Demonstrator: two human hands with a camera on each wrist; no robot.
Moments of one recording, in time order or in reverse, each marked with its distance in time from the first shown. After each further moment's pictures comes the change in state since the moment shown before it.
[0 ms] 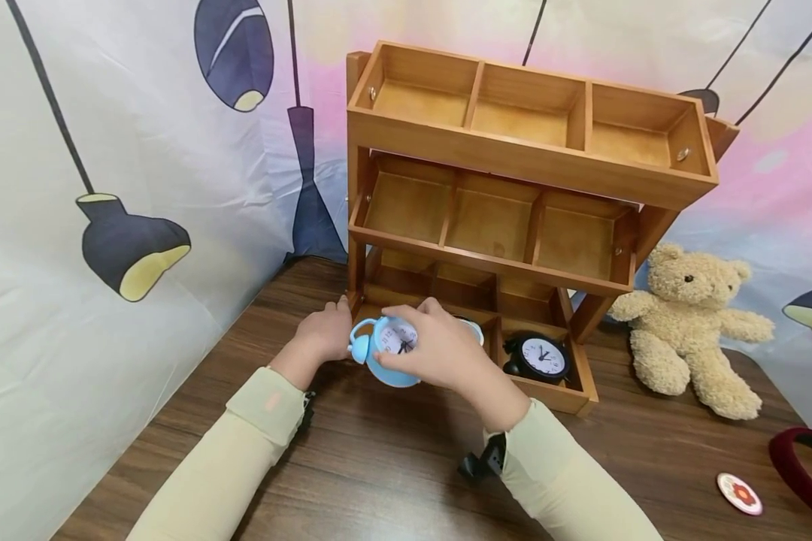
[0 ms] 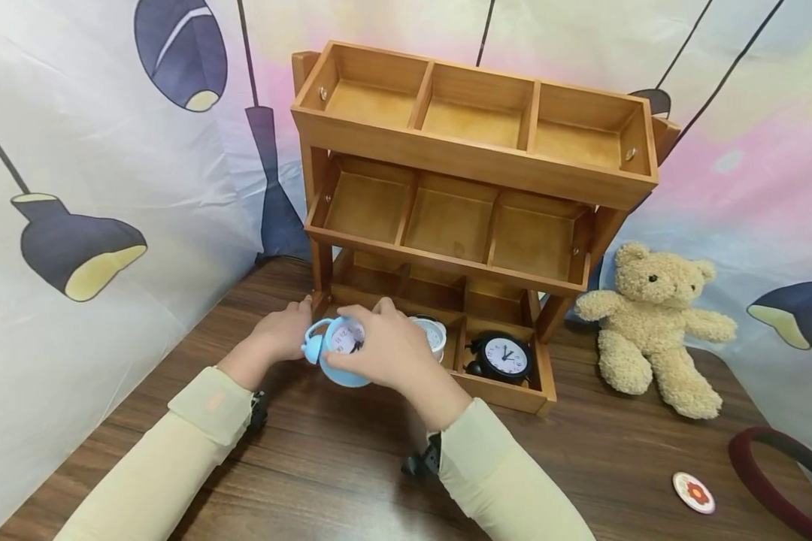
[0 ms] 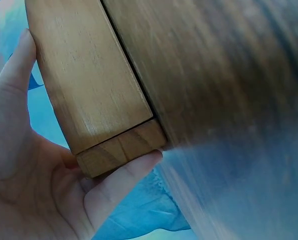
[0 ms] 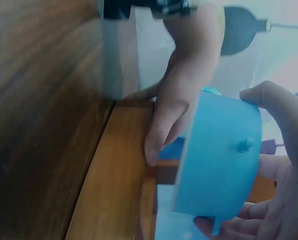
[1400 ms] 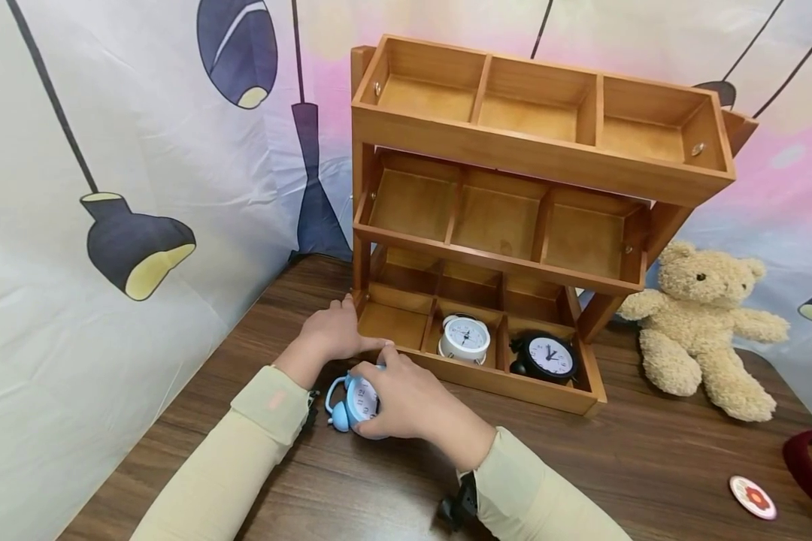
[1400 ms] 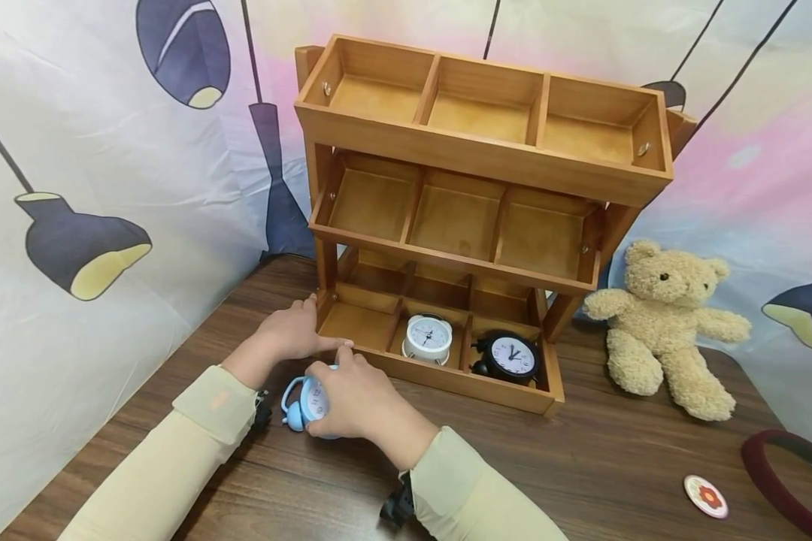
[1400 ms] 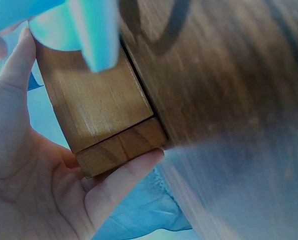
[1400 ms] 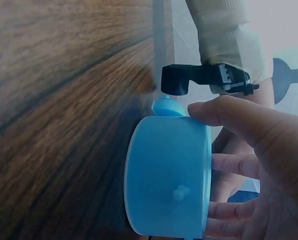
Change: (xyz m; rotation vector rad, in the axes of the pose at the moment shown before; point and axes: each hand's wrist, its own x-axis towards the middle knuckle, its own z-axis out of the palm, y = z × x) left_hand -0.001 0.005 0.001 -0.005 0.006 -0.052; right_hand -0.015 -0.027 0.057 -0.108 -0.245 -0.153
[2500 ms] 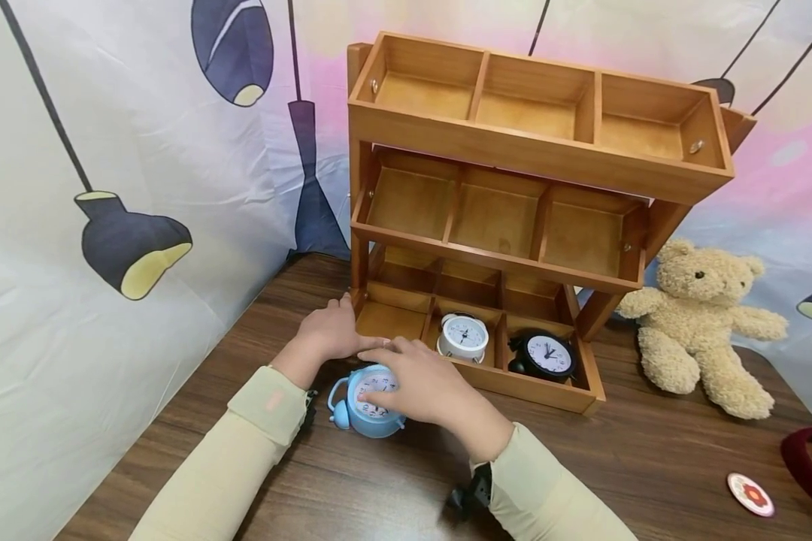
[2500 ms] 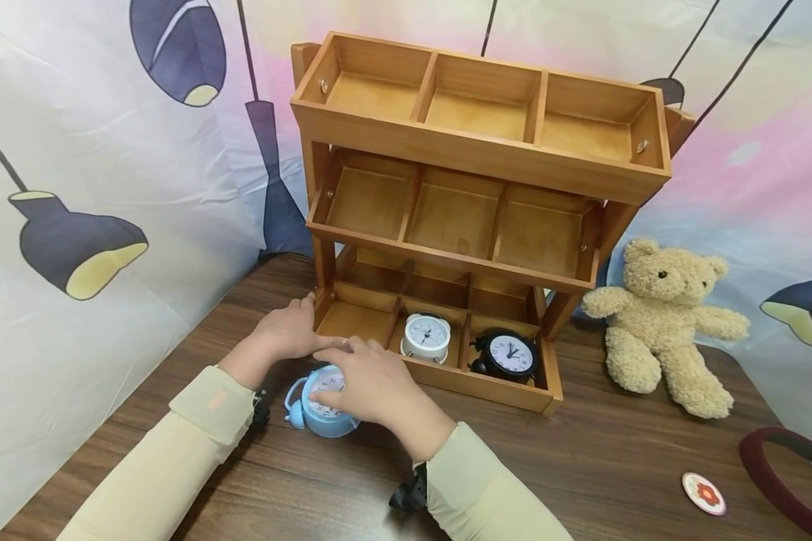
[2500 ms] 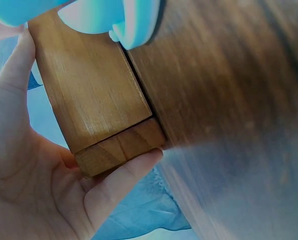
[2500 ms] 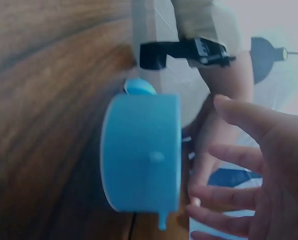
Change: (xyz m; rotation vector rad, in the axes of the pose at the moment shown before) left_hand -0.002 0.000 -0.002 -0.002 -0.003 -0.003; right_hand -0.005 0.019 -0.016 0.009 0.038 0.003
